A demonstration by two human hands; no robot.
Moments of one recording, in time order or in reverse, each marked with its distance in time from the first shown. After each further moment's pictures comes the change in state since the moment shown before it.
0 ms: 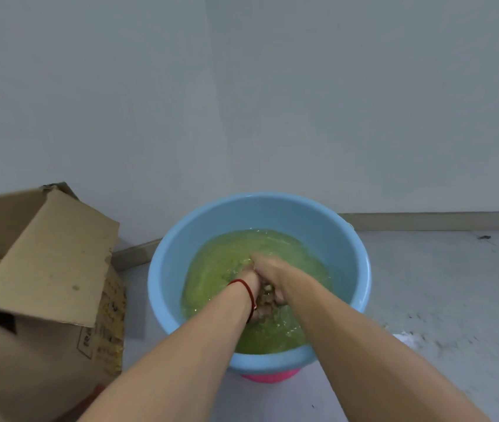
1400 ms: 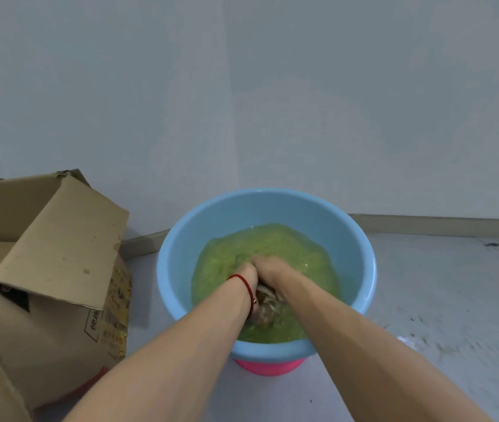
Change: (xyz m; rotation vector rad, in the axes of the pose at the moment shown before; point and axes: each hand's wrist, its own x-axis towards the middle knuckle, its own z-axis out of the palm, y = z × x) left_hand 0.009 -0.012 -0.018 -0.153 0.067 -0.081; right_hand 0.021 0.009 0.017 -0.115 0.134 -0.035
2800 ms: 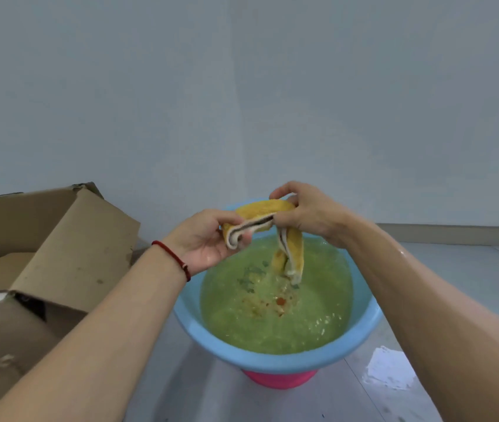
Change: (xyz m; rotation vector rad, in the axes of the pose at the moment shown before) left_hand -0.098 0.100 -0.084 -0.327 -0.429 0.176; right_hand -0.058 -0.062 -0.113 -0.013 0.031 -0.699
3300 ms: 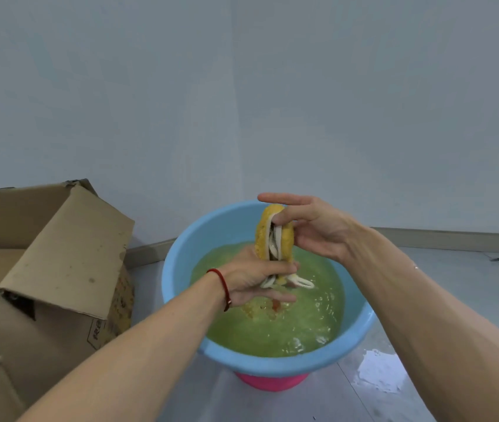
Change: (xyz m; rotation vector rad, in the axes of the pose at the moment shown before) left_hand 0.037 -0.076 0.016 0.424 -0.108 0.041; right_hand -0.017 0.005 -0.004 0.803 -0.282 0.126
